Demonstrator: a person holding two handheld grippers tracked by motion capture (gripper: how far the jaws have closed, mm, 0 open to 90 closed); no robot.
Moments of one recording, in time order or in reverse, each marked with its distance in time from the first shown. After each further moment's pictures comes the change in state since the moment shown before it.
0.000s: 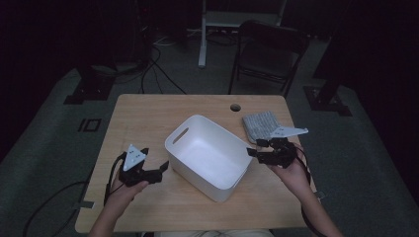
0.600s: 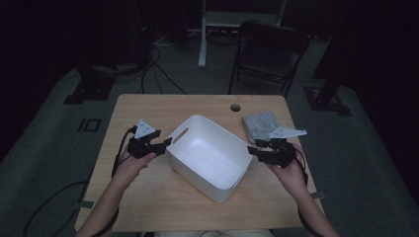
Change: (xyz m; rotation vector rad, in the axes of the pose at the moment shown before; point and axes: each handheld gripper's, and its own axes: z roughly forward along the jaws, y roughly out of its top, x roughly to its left) left arm 0.028 0.039 0.051 0.109 -0.025 -0.010; right arm -0.006 -0.007 0.010 -0.012 -0.027 0.004
